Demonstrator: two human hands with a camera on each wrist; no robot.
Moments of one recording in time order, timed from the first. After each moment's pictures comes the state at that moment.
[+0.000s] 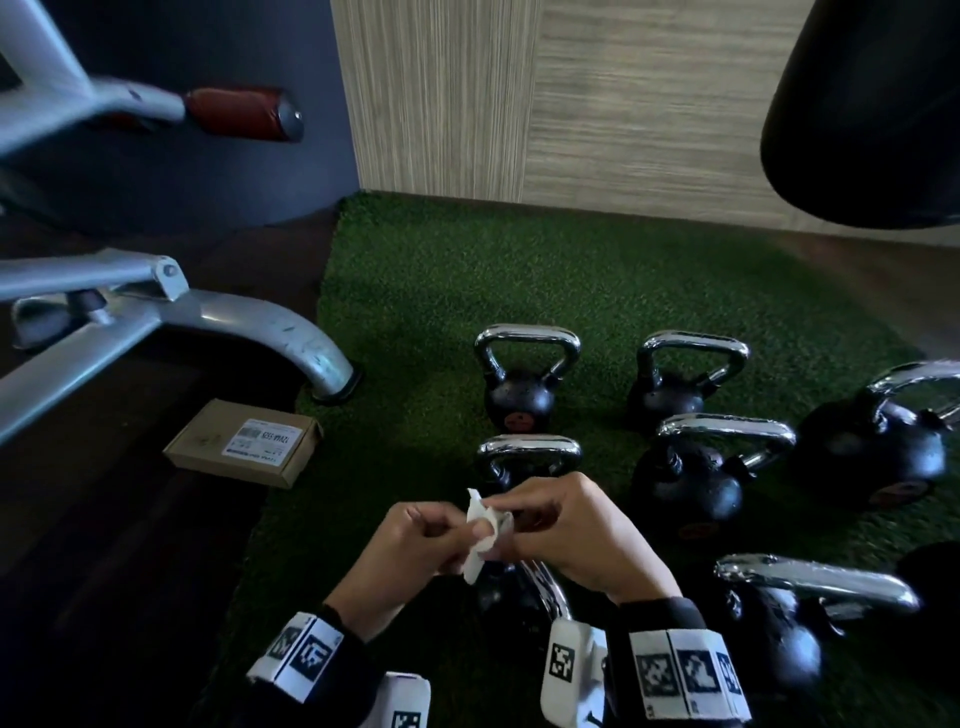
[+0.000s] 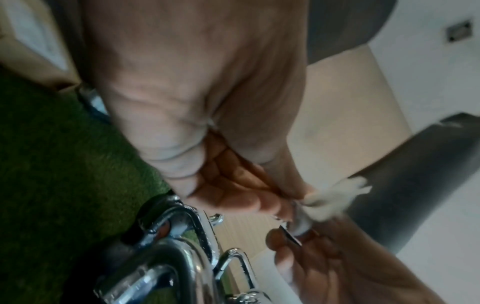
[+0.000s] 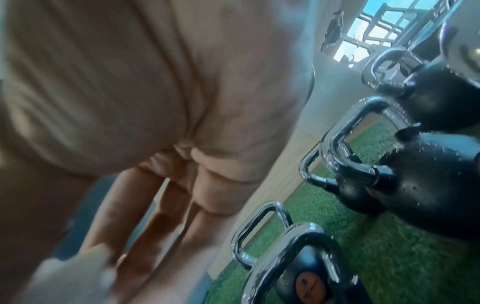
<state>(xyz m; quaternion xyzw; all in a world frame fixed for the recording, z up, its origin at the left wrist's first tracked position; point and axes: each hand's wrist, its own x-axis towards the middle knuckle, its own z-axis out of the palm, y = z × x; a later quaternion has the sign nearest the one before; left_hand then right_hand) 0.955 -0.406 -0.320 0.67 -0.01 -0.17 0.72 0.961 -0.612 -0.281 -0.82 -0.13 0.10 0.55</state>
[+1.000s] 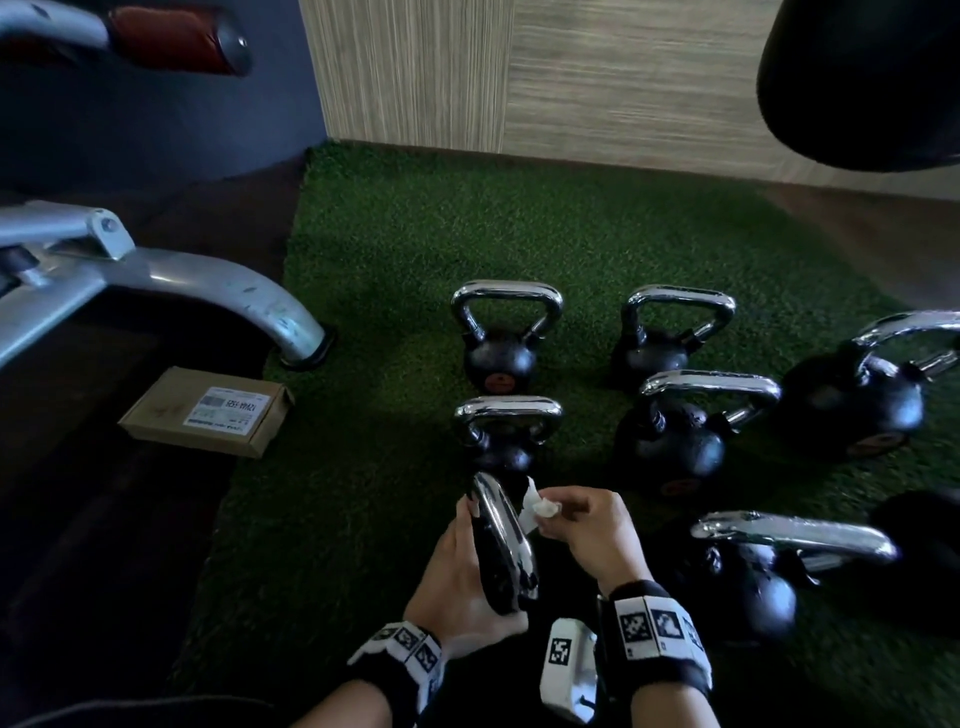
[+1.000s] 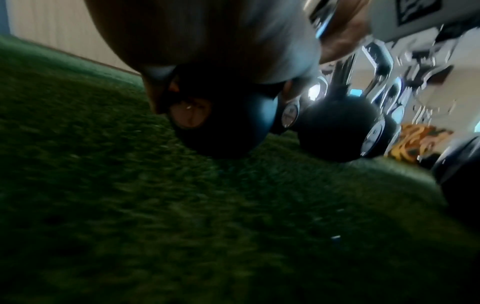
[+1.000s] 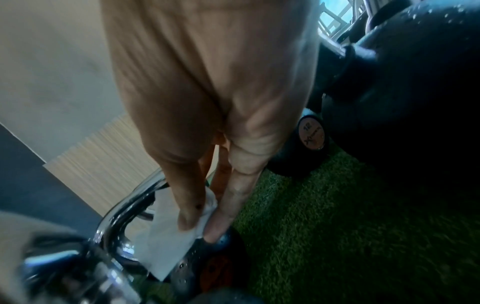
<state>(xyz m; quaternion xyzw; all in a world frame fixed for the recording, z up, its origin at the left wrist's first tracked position) 0.933 -0.468 -0.455 0.91 -0.14 -0.12 0.37 0.967 -0.662 -0.411 -0.79 0.15 0.05 0.59</state>
